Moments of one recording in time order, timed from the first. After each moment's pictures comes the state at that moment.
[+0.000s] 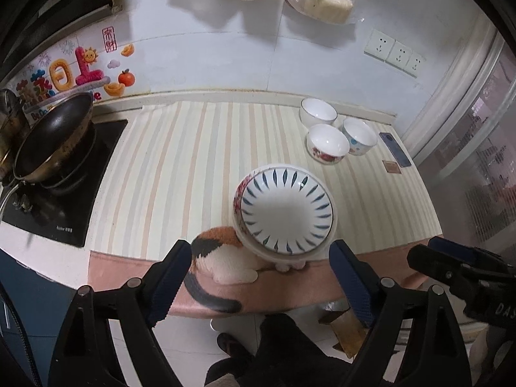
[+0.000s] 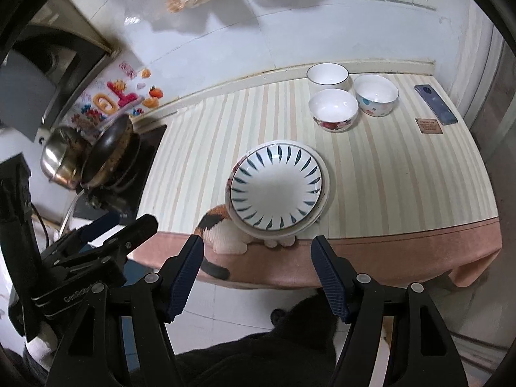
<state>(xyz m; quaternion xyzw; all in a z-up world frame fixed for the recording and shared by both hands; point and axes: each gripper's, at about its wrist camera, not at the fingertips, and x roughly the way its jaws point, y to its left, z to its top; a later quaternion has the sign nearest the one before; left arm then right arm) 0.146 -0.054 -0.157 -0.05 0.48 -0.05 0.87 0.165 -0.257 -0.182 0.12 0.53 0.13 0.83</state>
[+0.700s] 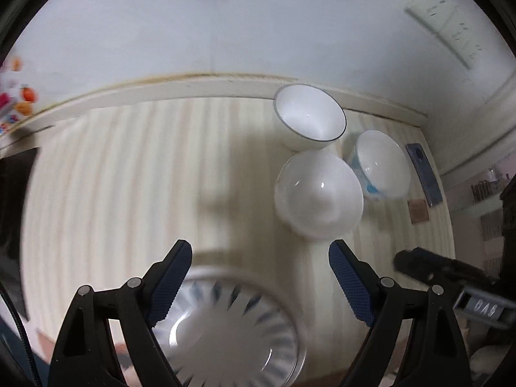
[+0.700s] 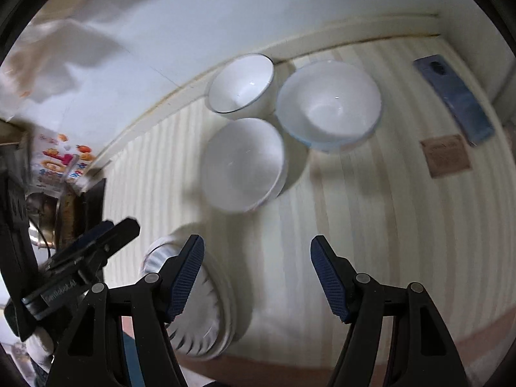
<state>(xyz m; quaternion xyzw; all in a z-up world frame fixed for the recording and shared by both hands) 0.420 -0.176 -0.277 -0.06 0.58 -0.07 0.81 0.449 -0.412 -0.344 0.19 0.61 0.11 0.76</state>
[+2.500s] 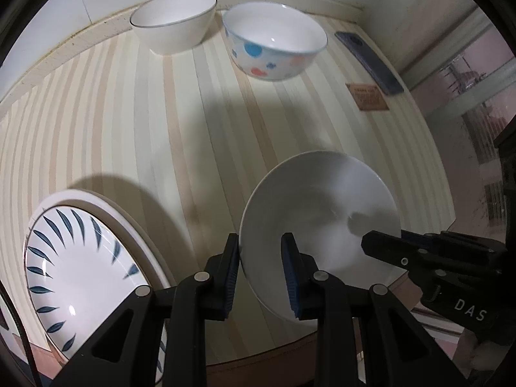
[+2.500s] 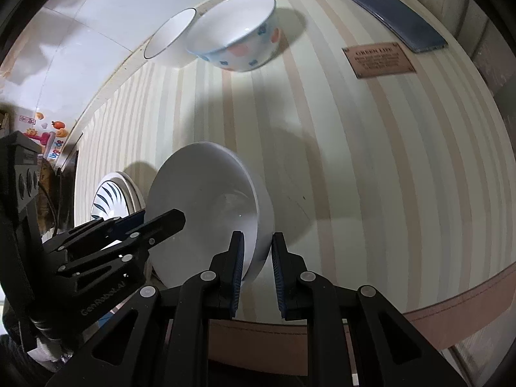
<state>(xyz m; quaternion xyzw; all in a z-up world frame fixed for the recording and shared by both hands) 0.330 -0.304 -0.340 0.01 0.63 -0.17 0.76 0.356 -0.481 -0.397 0.19 0.65 0.09 0.73</state>
